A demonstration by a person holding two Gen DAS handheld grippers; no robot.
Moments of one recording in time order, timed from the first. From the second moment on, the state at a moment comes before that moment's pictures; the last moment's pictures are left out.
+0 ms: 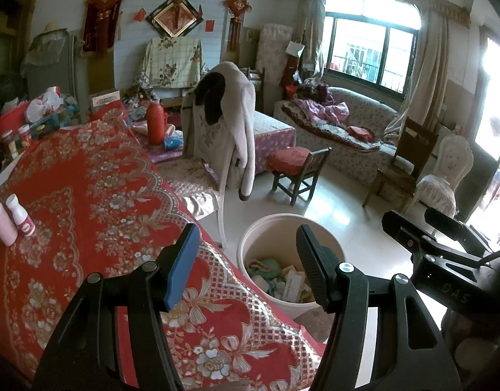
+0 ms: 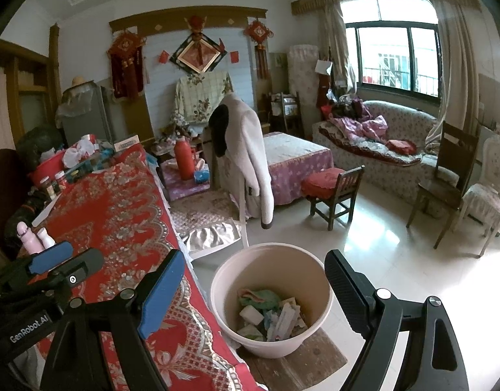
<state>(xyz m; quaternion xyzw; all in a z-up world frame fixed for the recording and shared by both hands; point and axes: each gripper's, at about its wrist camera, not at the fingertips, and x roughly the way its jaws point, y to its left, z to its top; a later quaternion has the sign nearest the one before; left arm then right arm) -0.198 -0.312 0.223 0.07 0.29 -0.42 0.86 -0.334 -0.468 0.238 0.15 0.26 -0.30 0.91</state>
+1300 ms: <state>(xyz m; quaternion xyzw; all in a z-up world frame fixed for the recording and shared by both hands) -0.195 -0.309 0.222 0.07 0.30 -0.42 0.85 -0.341 -0.477 0.225 0.16 0.28 -0.30 0.90</state>
